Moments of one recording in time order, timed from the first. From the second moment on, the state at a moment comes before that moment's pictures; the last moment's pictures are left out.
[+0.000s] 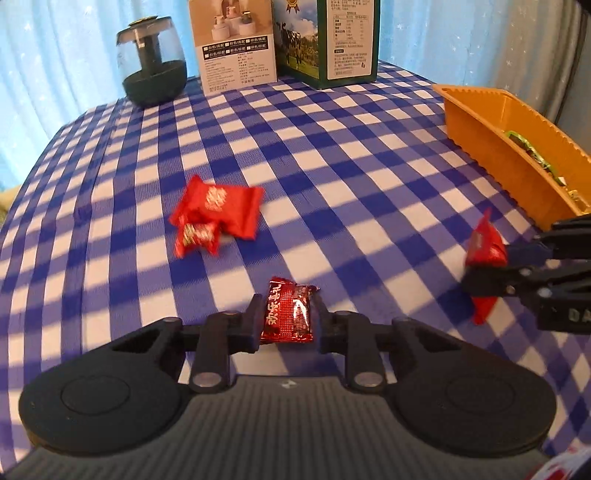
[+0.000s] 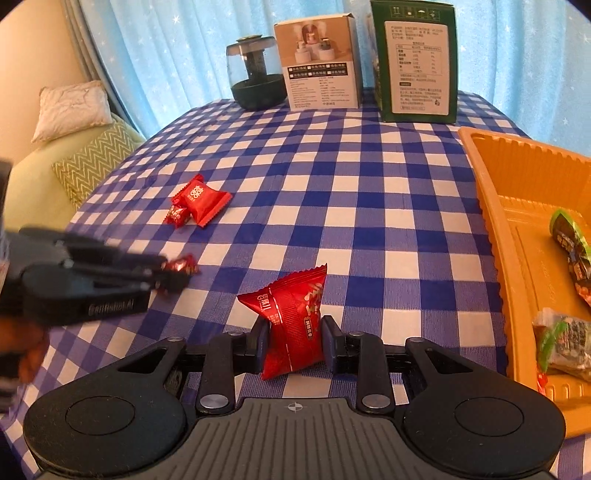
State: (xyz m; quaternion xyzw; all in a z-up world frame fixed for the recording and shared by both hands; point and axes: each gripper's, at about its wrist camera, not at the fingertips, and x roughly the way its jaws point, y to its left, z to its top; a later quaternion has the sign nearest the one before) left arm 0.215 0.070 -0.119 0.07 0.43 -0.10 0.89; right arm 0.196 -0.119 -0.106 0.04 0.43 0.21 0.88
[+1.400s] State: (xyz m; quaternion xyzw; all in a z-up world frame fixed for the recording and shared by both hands) left arm 0.085 0.002 -0.022 -0.01 0.39 -0.07 0.92; right arm 0.094 -0.198 -0.025 0.09 0.39 0.16 0.90
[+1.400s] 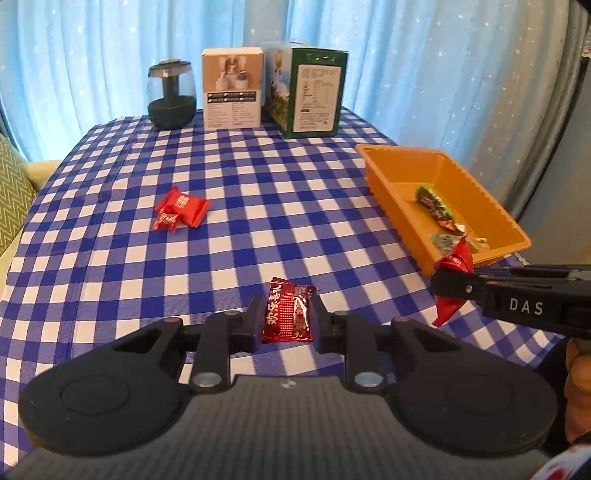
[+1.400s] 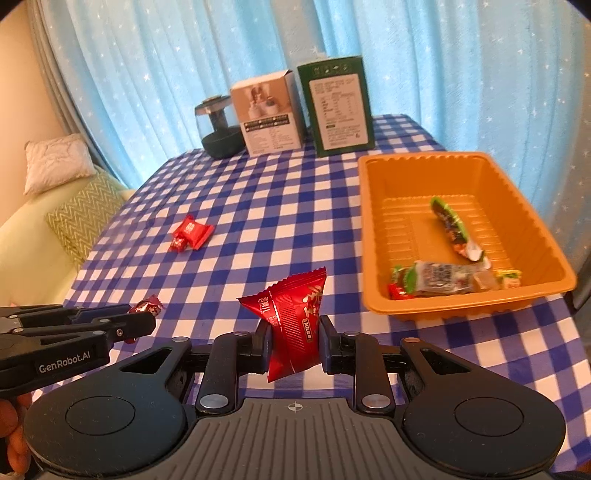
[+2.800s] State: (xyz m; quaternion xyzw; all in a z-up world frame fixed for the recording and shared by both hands) left arm 0.165 -0.156 0.004 0.02 0.36 -0.18 0.92; right arm 0.147 -0.344 0.000 0.11 0.36 0.05 0.92
